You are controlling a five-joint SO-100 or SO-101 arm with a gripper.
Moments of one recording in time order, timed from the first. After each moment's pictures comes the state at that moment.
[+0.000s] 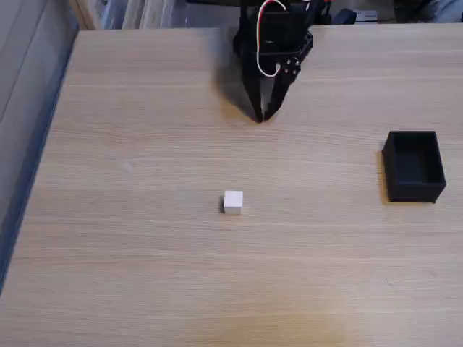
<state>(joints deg) 4.7 189.9 176.7 76.7 -96.1</state>
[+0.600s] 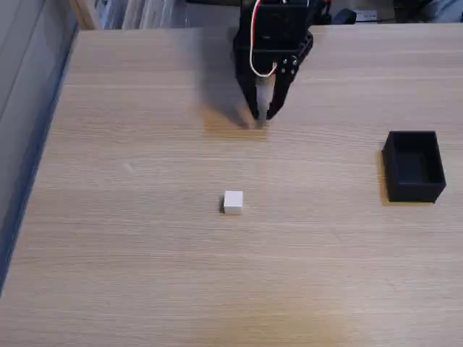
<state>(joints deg) 6.7 147.8 149.2 63.6 -90.2</state>
